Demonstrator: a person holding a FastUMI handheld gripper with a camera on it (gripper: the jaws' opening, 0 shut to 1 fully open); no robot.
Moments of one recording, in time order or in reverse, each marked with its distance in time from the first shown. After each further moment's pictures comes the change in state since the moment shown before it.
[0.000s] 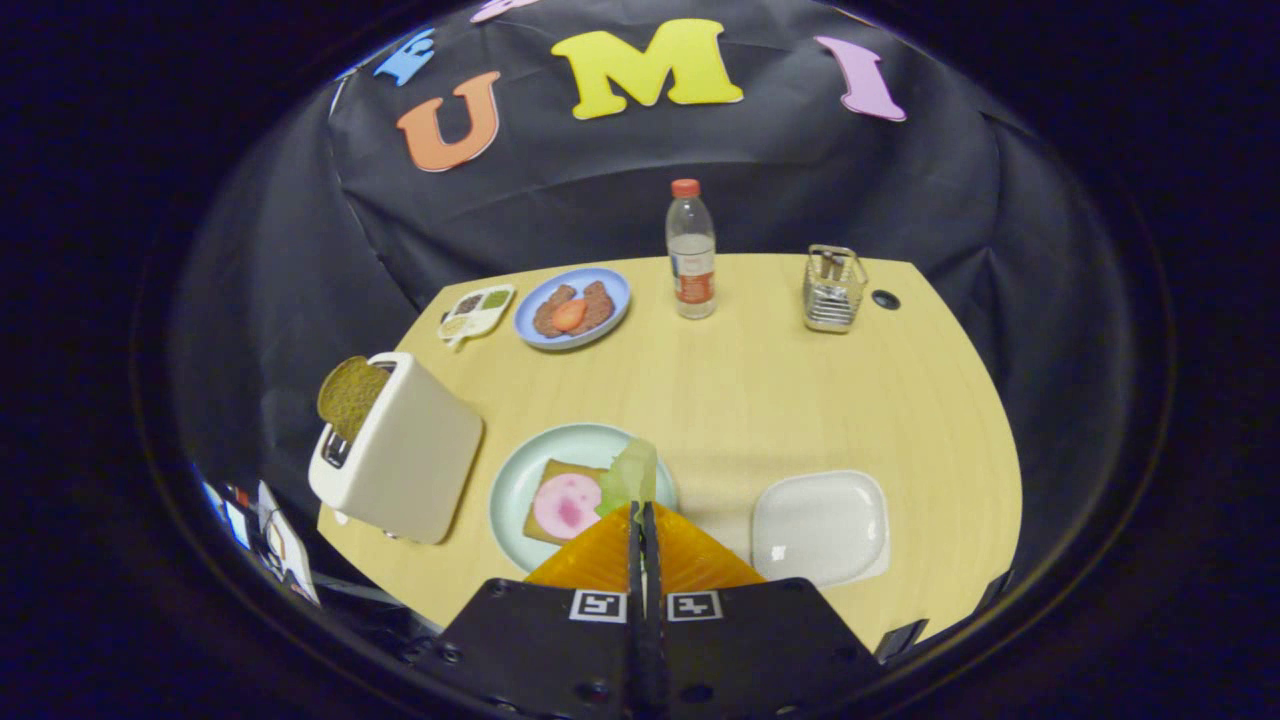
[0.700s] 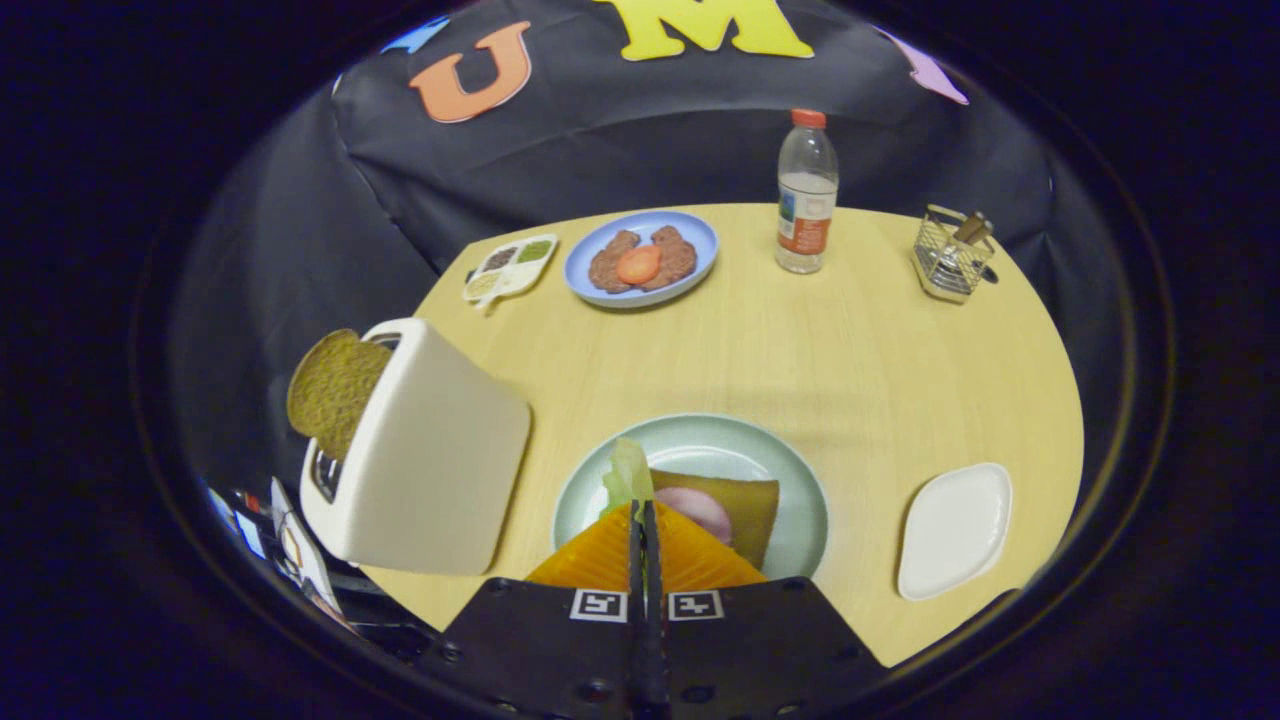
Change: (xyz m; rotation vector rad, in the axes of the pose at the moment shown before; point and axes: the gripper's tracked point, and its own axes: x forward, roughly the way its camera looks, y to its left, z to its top) arm 0.112 0.063 -0.005 0.020 0.127 0.011
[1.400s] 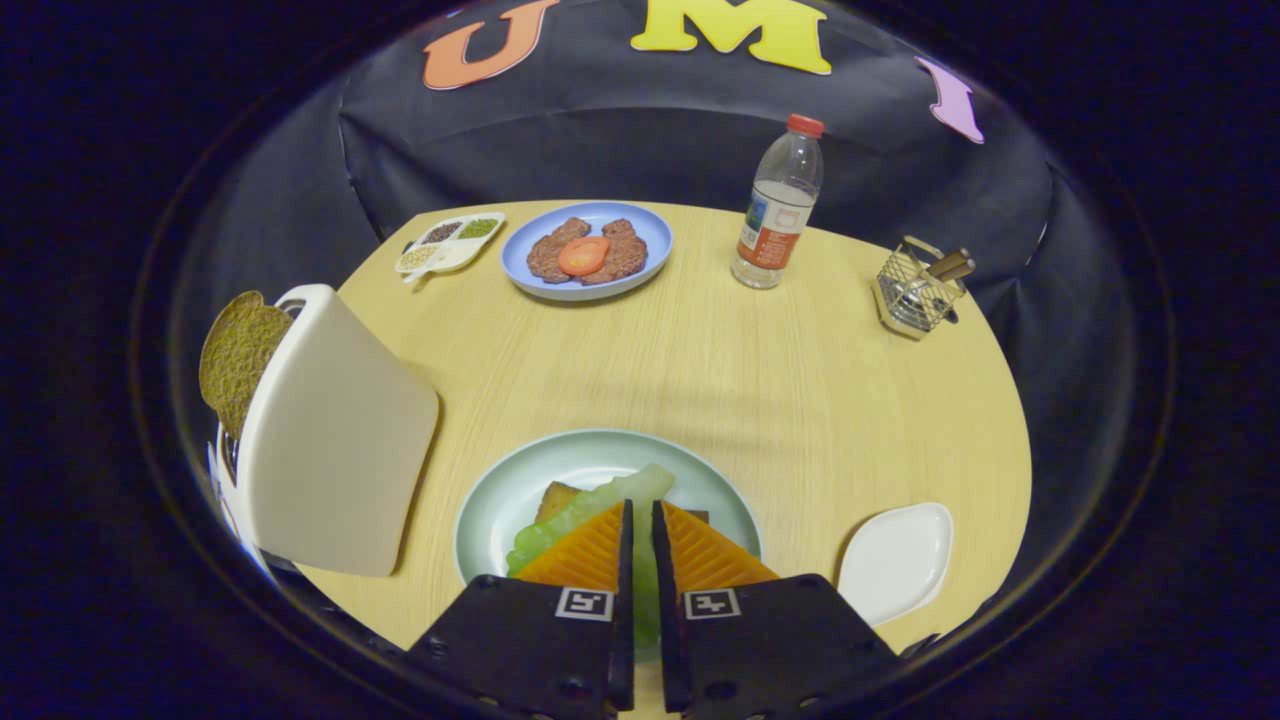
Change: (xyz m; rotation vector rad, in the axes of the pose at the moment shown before) arm 0.019 -0.027 0.010 -0.131 -0.027 -0.204
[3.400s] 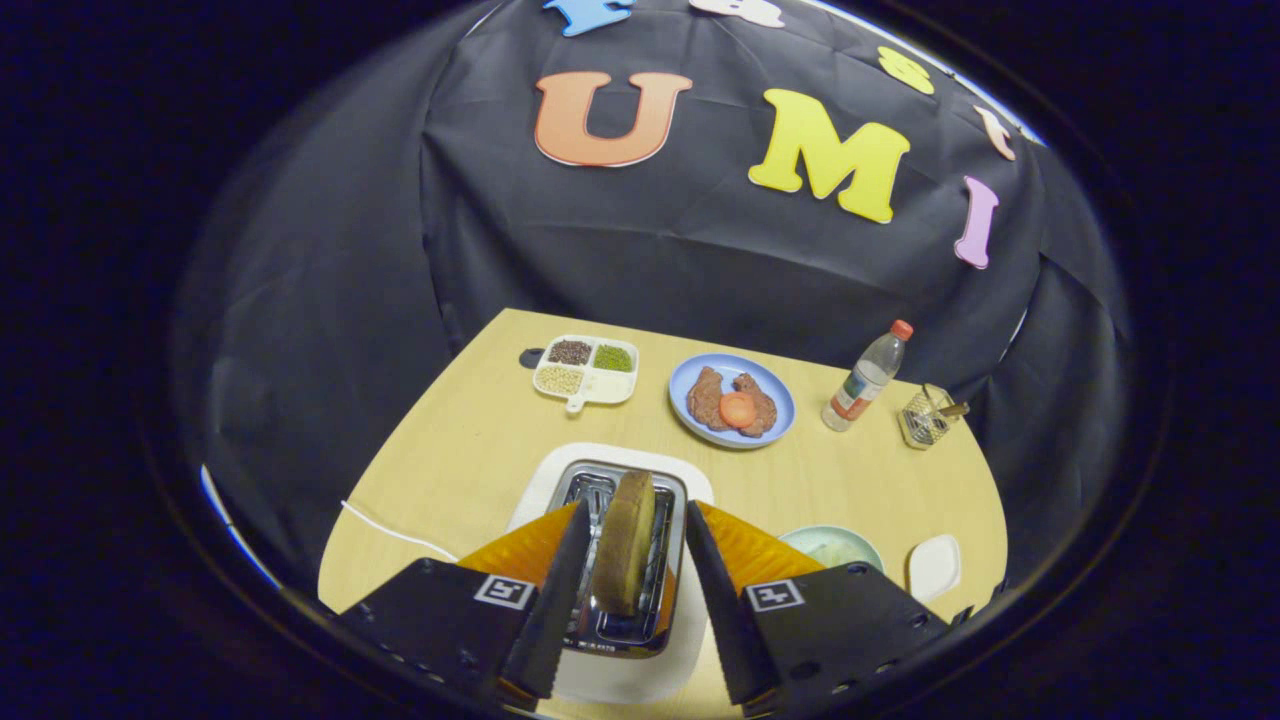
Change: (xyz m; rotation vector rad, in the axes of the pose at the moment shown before) arm -0.104 0.245 0.090 -0.040 -0.297 -0.080
